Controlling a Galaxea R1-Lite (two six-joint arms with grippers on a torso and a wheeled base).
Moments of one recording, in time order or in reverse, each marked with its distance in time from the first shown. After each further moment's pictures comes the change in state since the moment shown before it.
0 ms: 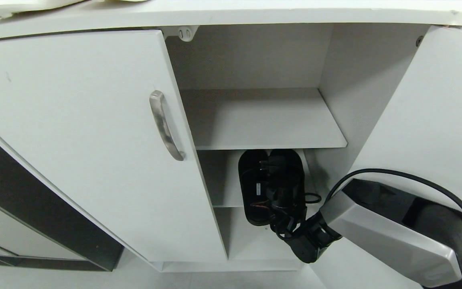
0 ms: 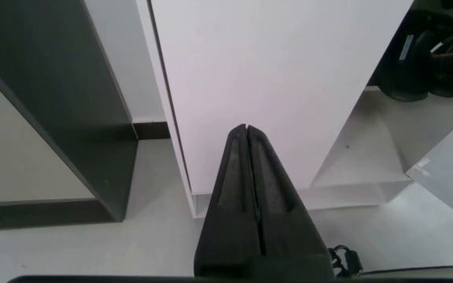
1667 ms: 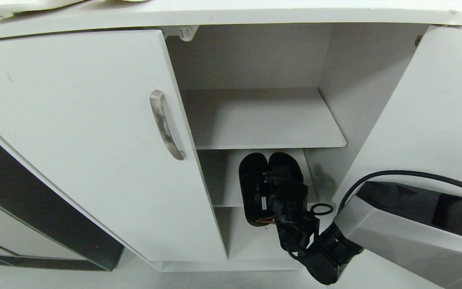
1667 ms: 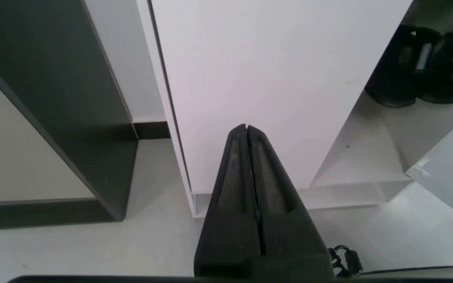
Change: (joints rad) left arm -0.001 0.000 0.000 0.000 0.000 0.000; right arm 0.052 -0.129 0.280 -0.044 -0.009 0.002
